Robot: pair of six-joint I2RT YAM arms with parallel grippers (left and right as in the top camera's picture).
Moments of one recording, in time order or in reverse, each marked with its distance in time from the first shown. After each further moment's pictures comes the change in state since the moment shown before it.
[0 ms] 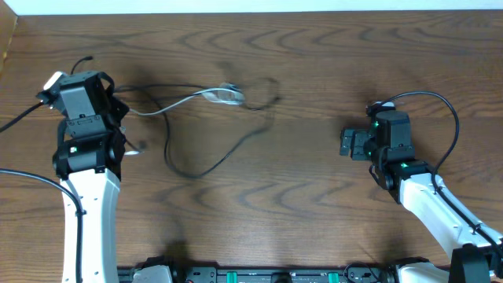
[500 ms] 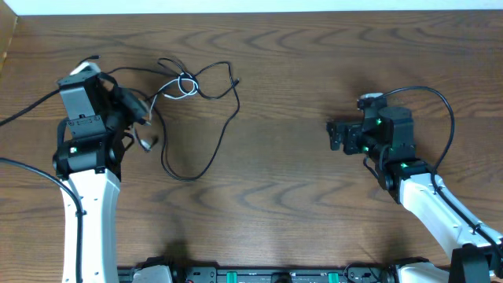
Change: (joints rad) left arm 0.000 -0.002 0.000 0.004 0.406 0.193; right arm 0.000 0.000 -0.001 0.170 -0.272 -0.030
